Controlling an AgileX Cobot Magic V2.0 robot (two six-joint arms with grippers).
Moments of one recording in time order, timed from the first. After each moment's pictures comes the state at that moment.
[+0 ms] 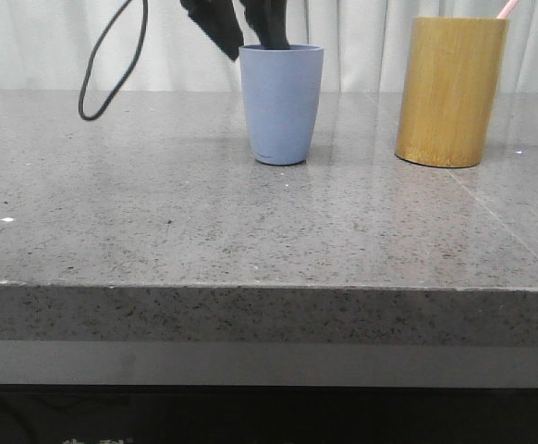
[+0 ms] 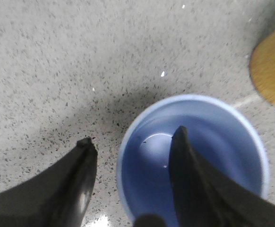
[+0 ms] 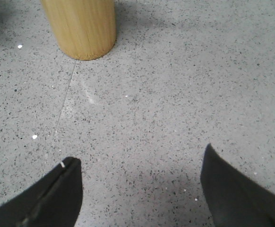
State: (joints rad) left arm -0.56 2.16 -2.34 -0.04 1.22 0.02; right arm 0.00 0.82 -0.77 0.08 0.71 -0.06
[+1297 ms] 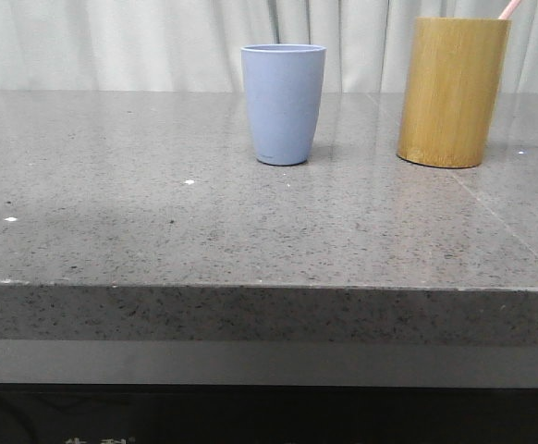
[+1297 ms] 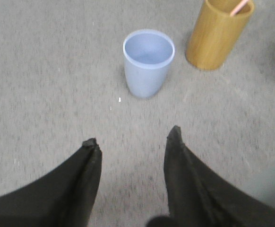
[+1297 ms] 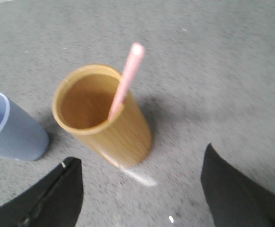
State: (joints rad) left arm -0.53 1.06 -1.24 -0.09 0.88 0.07; right arm -0.20 1.25 -1.24 0.57 0.79 -0.32
